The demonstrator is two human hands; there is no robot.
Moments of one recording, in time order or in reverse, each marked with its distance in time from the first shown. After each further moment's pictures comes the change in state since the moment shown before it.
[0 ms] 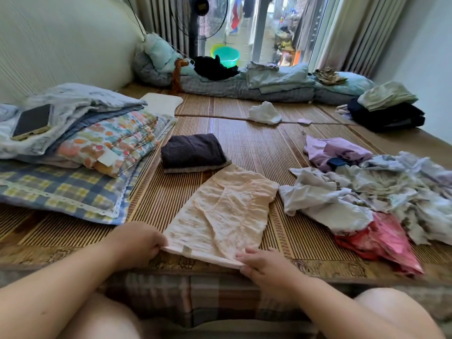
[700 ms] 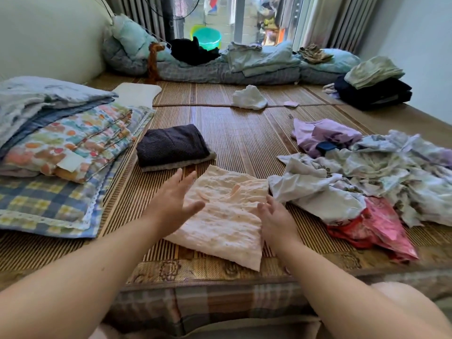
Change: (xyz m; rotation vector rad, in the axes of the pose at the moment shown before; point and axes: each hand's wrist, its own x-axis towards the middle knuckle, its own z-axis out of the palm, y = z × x) left_hand 0.105 0.053 -0.022 -0.499 0.303 -0.105; right_hand 0.036 0.020 -0.042 0.644 0.679 0.372
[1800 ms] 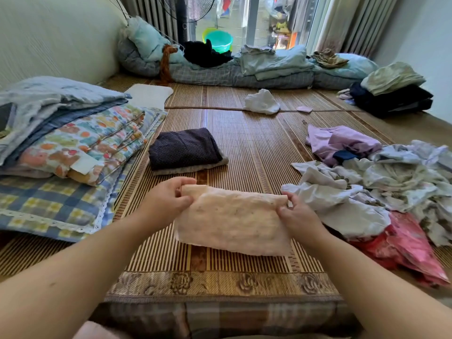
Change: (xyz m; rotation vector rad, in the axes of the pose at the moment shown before) left_hand -0.004 0.002 -0.043 -0.370 0.063 -0.142; right_hand 0.034 -0.015 -0.021 0.125 -0.139 0.039
